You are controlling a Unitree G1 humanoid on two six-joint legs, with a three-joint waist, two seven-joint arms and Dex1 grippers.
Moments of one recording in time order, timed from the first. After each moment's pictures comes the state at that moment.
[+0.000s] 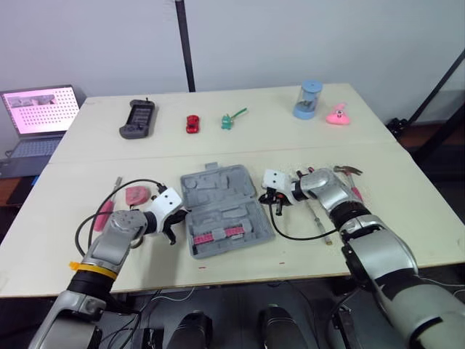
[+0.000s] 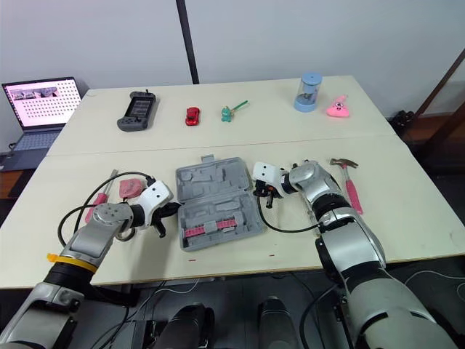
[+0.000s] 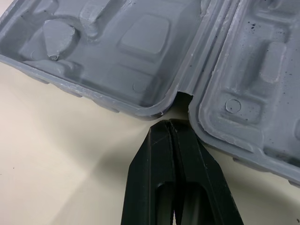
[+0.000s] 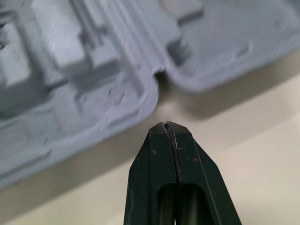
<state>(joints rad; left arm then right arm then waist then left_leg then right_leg) -0.40 0.53 -0.16 0.26 0.01 0.30 -0.80 -1.02 -0.36 0.27 1.19 -0.28 -0.22 1.05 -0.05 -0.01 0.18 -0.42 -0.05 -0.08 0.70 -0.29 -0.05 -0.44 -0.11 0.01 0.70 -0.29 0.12</state>
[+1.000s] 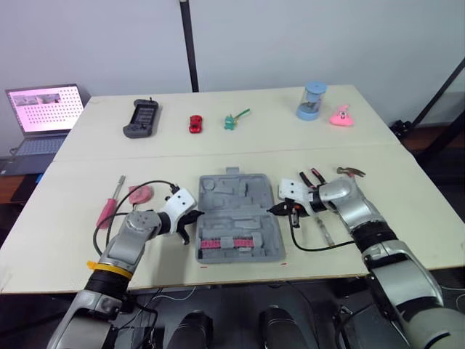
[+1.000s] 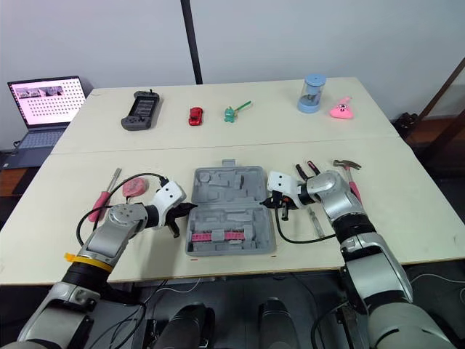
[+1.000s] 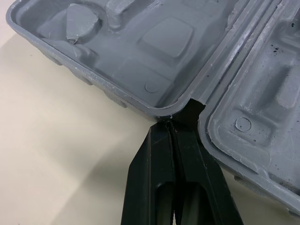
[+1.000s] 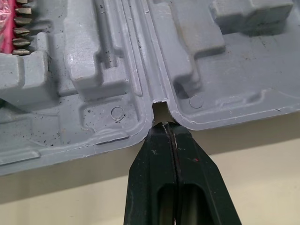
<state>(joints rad) -0.40 0.43 -0.18 0.24 0.03 0.32 -0.80 -0.75 -0.50 0.23 0.72 -0.18 -0.02 1.24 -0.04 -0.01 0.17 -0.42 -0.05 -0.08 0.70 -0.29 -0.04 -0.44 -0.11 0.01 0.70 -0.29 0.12</state>
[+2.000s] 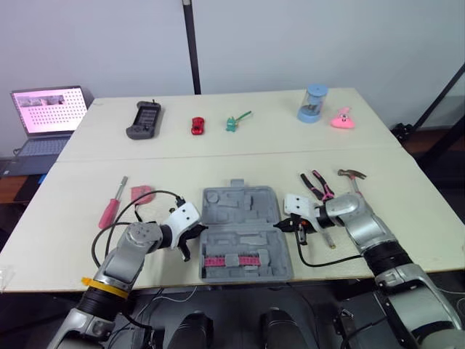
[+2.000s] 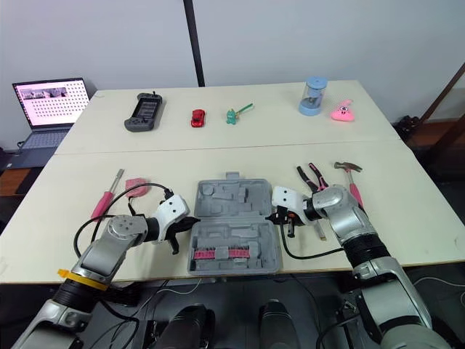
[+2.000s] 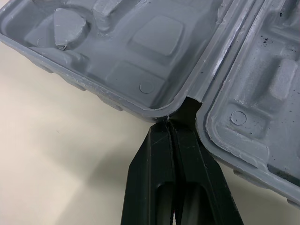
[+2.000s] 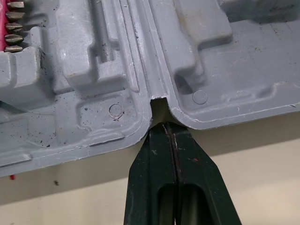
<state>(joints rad) -0.28 0.48 -0.22 0.03 0.05 0.42 -0.86 -0.57 -0.58 0.25 0.43 -0.15 0.14 1.28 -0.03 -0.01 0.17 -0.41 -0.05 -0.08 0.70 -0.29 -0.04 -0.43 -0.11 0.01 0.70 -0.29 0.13</state>
